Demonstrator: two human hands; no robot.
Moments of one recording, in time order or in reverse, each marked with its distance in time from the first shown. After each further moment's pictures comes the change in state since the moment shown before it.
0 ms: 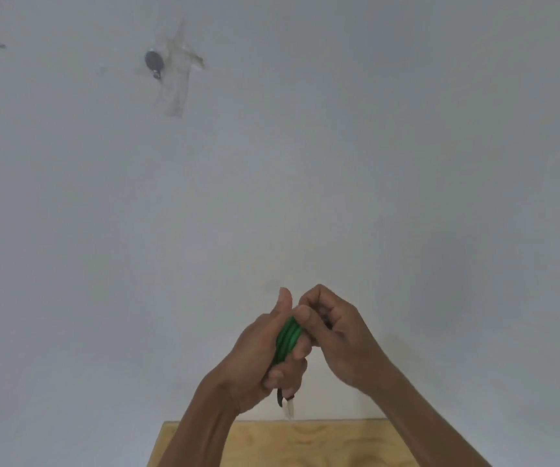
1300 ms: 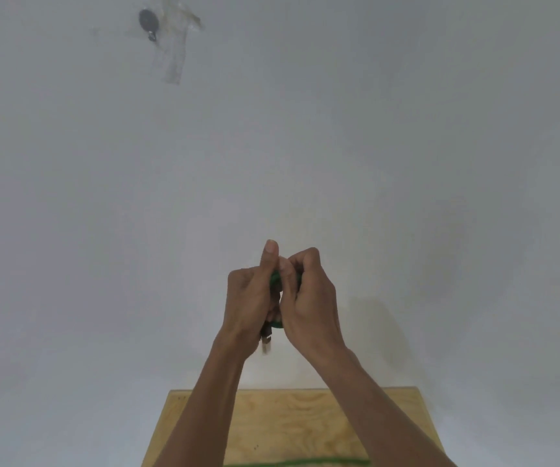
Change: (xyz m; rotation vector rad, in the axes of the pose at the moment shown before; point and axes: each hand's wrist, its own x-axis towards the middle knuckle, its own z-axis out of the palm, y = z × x) left_hand 0.024 -0.005 -0.006 0.147 0.603 0.303; right_hand 0.015 0.006 0.052 -0.433 0.437 -0.029
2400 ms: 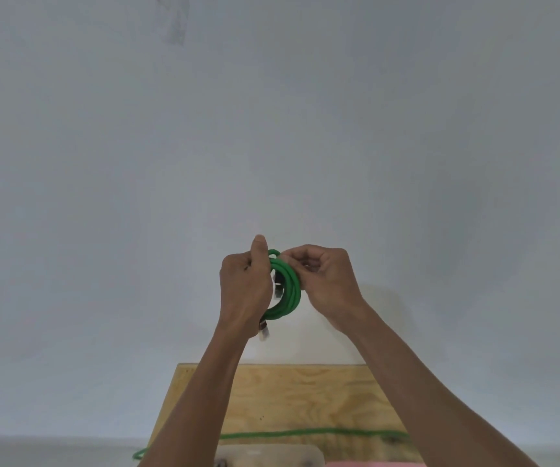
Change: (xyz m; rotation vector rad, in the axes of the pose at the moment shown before) left_hand 0.000 -0.018 -0.011 0.230 0.289 0.050; right_hand 0.015 0.034 -0.008 0.325 -0.202 0.199
